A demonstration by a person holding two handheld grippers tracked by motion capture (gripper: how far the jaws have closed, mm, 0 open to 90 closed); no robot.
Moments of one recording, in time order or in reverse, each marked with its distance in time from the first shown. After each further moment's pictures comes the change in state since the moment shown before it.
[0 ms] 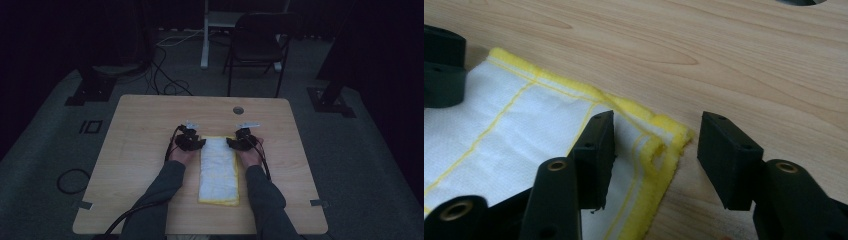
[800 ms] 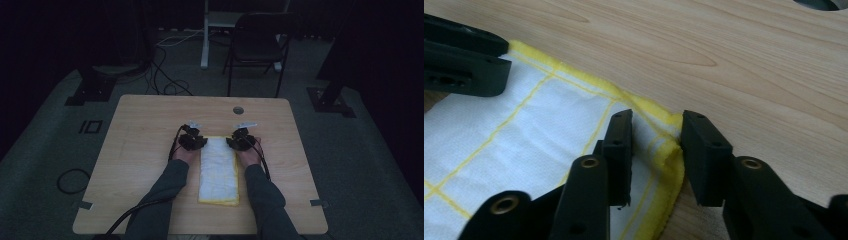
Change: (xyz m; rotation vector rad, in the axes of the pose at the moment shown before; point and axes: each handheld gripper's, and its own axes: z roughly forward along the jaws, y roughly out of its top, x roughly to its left) left arm -0.006 0.004 0.009 0.009 -0.012 -0.009; right arm 0.005 0.003 0.001 0.022 0.025 -0.047
